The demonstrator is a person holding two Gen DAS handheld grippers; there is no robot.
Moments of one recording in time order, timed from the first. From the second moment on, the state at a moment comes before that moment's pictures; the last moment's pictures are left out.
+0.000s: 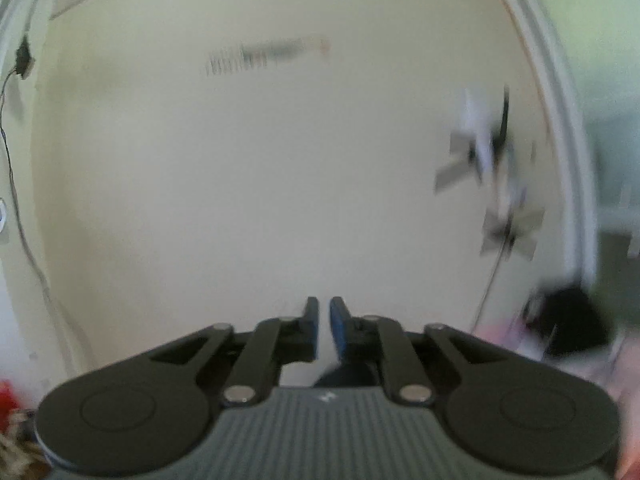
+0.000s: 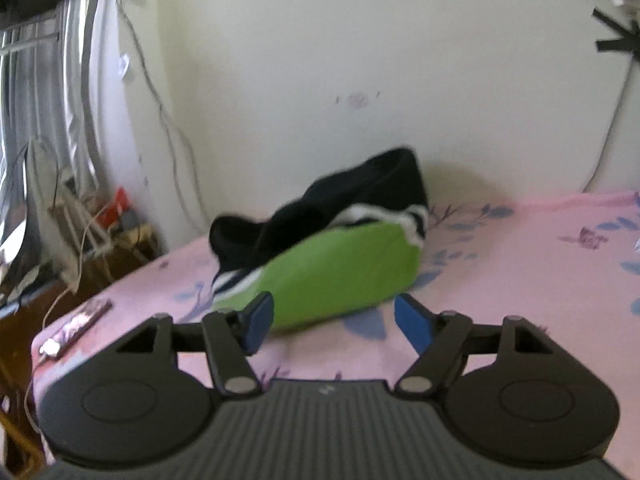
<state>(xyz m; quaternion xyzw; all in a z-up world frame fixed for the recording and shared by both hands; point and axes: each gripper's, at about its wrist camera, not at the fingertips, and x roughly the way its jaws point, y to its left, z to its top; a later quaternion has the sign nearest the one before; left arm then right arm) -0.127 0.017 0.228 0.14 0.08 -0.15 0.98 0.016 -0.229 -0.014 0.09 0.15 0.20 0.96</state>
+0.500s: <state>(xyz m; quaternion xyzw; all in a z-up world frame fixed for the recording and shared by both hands) -0.101 -0.008 -0.030 0.45 0.18 -0.18 0.86 0.106 -0.228 -0.031 0.37 0.32 0.28 0.83</state>
